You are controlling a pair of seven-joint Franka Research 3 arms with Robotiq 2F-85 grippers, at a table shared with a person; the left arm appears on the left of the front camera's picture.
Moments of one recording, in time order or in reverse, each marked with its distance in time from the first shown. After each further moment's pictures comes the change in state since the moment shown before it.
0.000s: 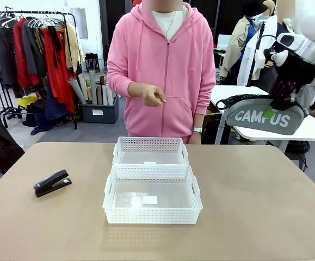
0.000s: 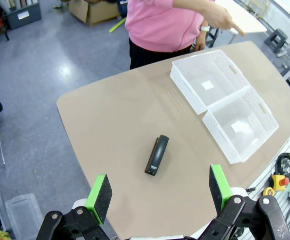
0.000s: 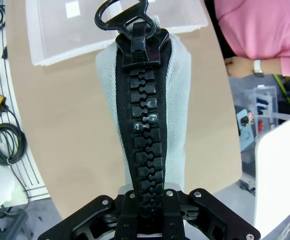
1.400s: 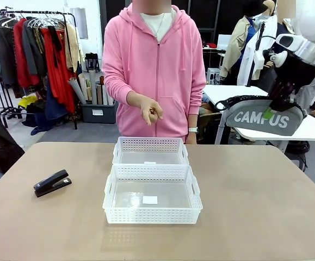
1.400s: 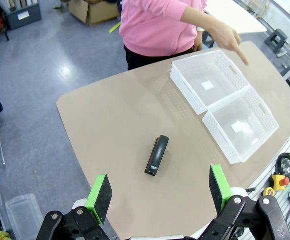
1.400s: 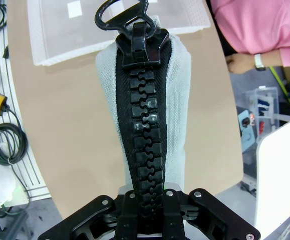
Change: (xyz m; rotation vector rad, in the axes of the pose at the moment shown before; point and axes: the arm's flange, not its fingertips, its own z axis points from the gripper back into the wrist) left arm 0.000 0.000 0.000 0.000 -0.001 -0.001; right arm 0.002 0.004 -0.004 0.010 0.000 0.008
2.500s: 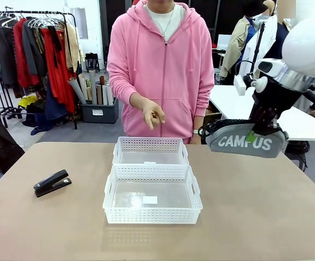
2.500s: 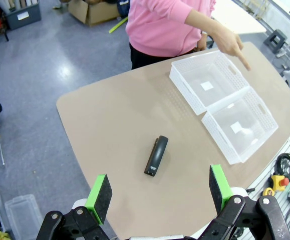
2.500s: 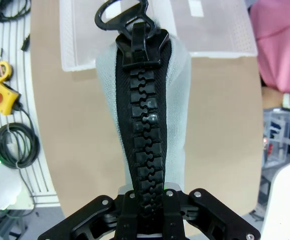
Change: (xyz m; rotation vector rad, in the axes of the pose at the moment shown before) left arm 0.000 0.000 0.000 -0.003 -0.003 0.001; right arm 0.035 0.058 -0.051 0.069 -0.015 0.118
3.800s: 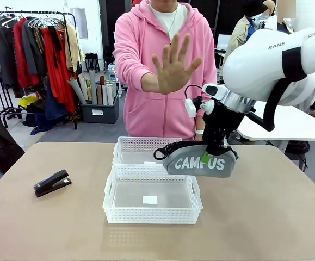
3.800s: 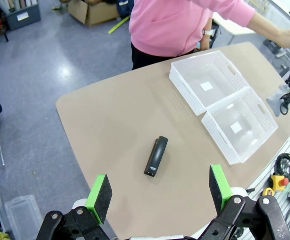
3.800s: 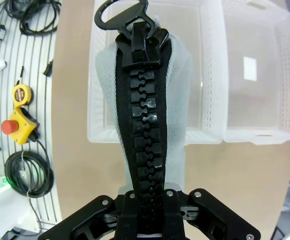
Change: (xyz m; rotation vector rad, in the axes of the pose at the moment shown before) left arm 0.000 0.000 0.000 -0.002 -0.002 -0.001; right arm 0.093 0.017 -0.084 0.157 -0.054 0.113
